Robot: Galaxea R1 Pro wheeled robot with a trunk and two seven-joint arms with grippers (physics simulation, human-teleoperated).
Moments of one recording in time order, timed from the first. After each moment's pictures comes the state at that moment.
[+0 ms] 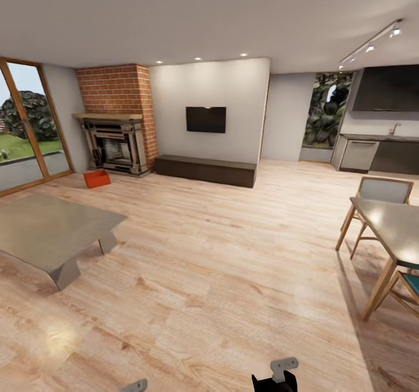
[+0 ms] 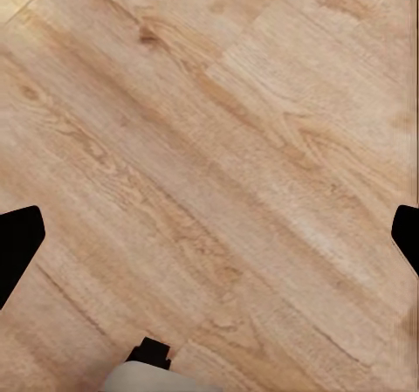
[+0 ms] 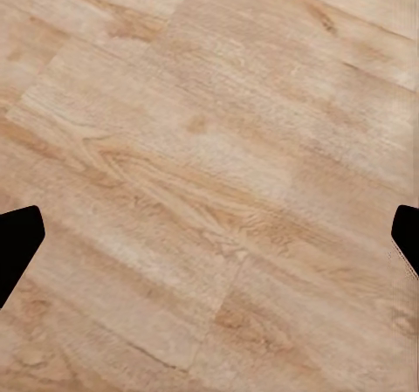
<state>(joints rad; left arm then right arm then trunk) -0.07 -0.15 0.15 -0.74 0.08 0.06 0.25 -0.24 0.07 -0.04 -0.54 0.18 -0.05 0.05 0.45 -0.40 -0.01</state>
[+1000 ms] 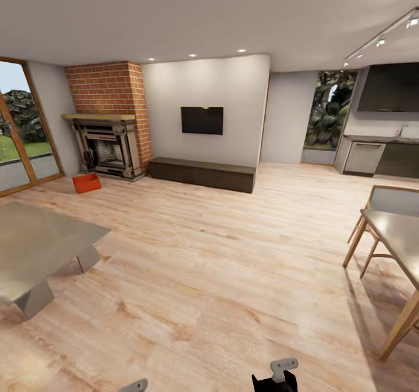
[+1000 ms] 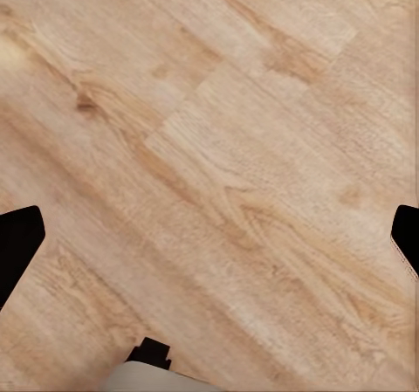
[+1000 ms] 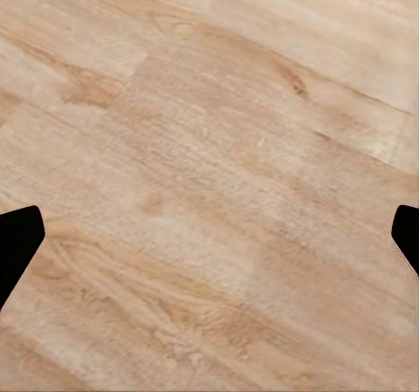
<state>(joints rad) -0.07 -0.15 0.15 -0.74 0.08 0.06 0.25 -0.24 0.07 -0.04 -0.54 0.18 -0.05 0.05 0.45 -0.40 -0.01</state>
